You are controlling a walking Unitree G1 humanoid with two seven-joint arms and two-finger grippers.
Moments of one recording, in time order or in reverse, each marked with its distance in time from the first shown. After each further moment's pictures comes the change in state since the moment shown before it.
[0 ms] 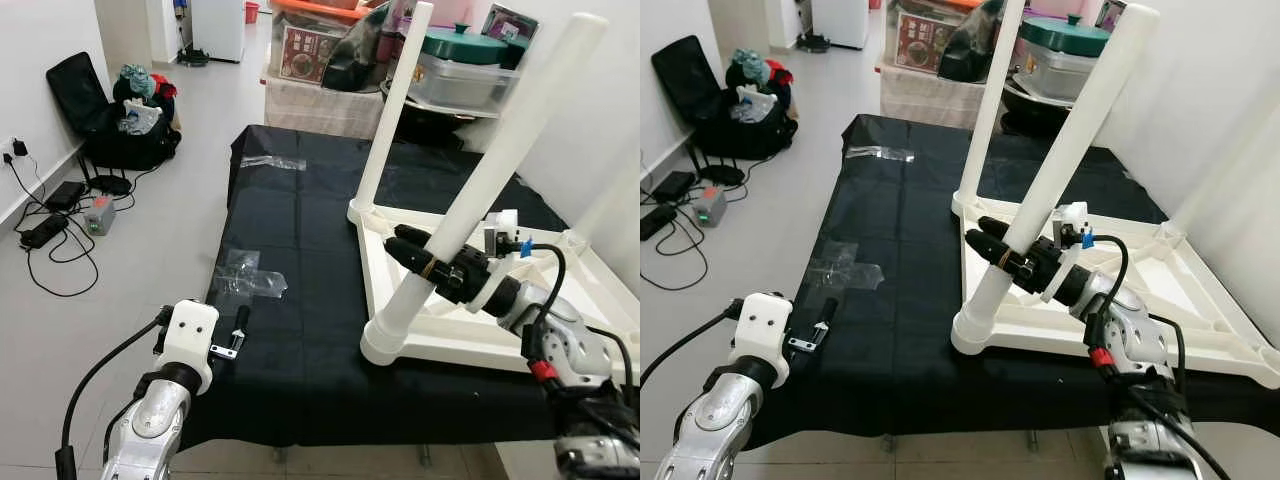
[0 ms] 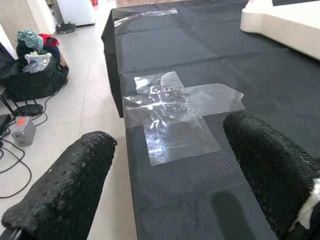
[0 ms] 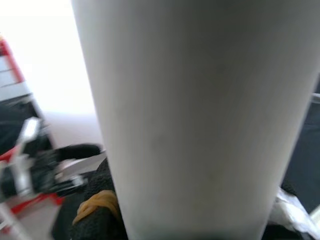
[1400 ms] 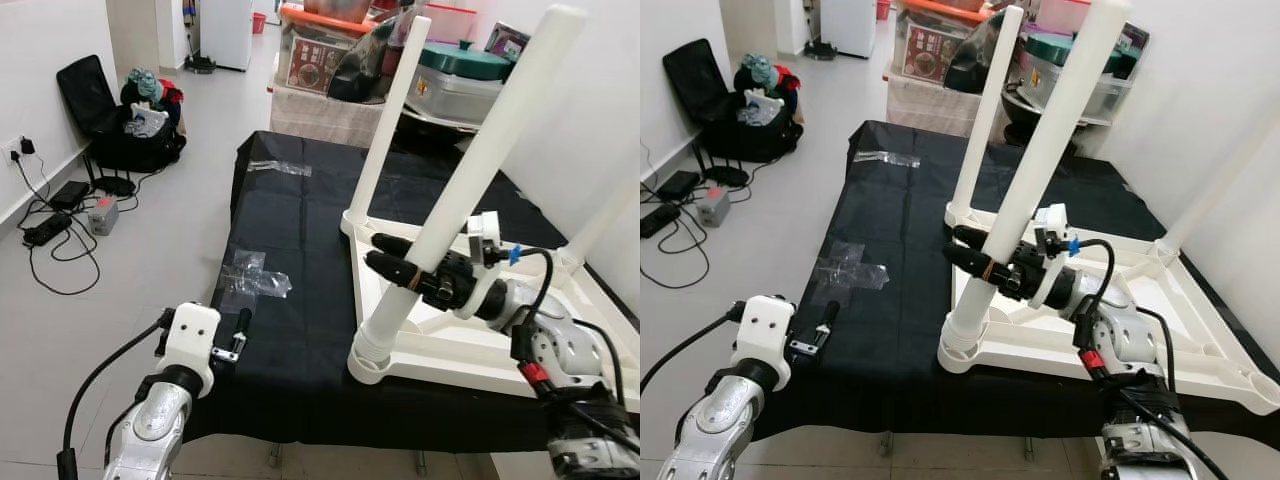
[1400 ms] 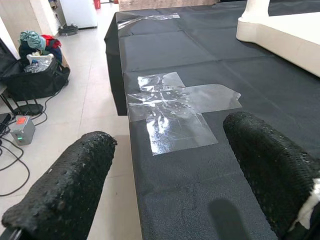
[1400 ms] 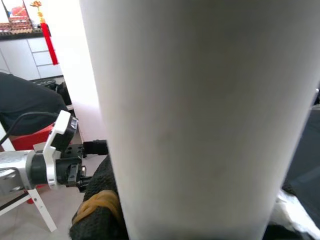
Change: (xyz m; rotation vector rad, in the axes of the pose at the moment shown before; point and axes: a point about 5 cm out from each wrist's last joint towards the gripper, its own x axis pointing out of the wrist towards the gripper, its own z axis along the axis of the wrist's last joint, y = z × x) left arm -0.001 -0.003 -0.001 -0.002 0.005 -0.011; right arm 0.007 0.005 0.002 -0.024 0.002 0.078
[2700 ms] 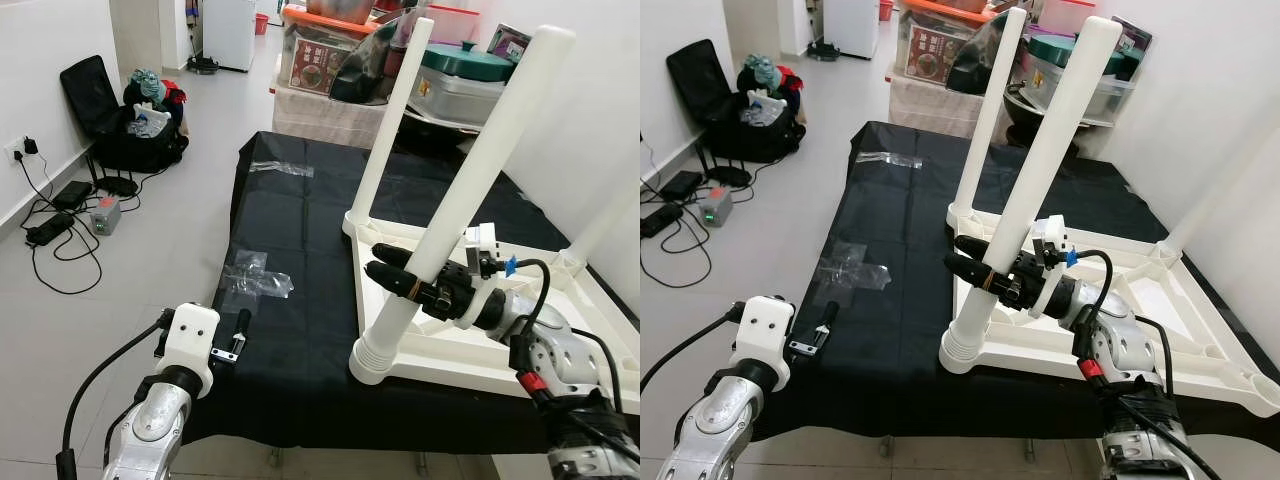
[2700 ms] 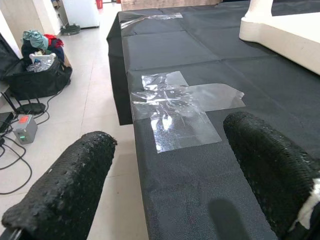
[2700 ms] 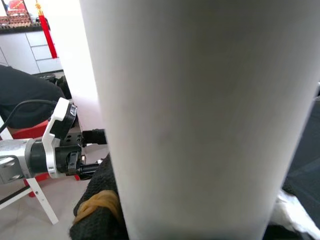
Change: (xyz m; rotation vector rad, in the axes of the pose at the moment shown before) left arm 0.000 0.000 -0.001 0.000 0.002 -0.001; right arm -0.004 0.003 -0.012 0.000 0.029 -0.003
